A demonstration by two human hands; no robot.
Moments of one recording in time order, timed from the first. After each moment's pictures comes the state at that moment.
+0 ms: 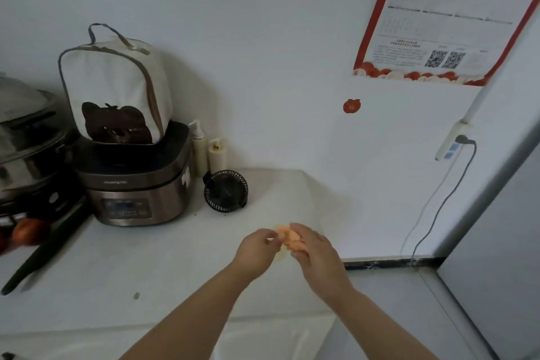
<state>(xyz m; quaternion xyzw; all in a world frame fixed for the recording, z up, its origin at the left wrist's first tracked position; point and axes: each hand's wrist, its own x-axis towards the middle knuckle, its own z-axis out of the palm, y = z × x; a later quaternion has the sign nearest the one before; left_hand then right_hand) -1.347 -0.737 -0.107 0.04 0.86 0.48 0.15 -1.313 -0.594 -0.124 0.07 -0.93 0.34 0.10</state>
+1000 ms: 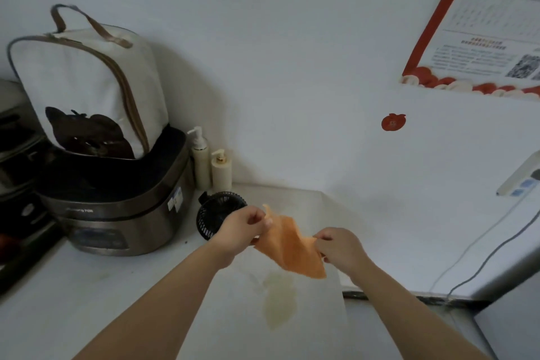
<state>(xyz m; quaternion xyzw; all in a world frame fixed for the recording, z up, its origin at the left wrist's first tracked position) -1.507 -0.740 -0.095 0.00 0.76 0.64 0.11 -1.496 -0.538 -0.103 -0.05 -0.91 0.39 -0.08</state>
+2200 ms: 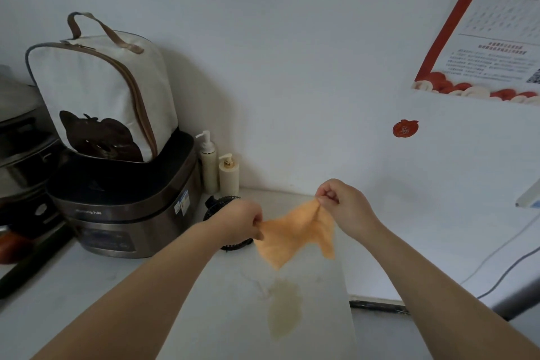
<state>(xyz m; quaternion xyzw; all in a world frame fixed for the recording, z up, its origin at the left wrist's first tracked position) -1.537 -0.757 -0.064 0.14 0.97 0.17 0.11 -1.539 -0.542 -0.046 0.09 -0.91 0.39 0.06</state>
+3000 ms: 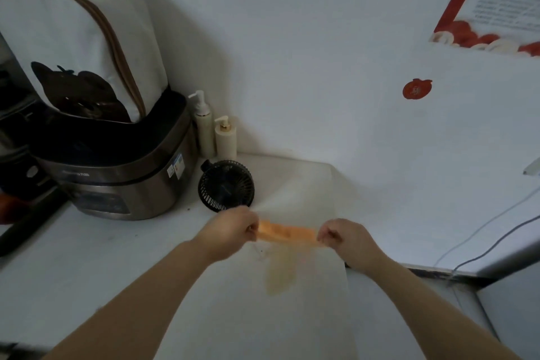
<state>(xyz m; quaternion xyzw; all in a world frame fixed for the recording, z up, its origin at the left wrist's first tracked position) -1.497 -0.758 -0.141 0.16 0.96 0.20 0.07 -1.498 -0.502 -0.153 0.14 -0.95 0.27 -0.06</state>
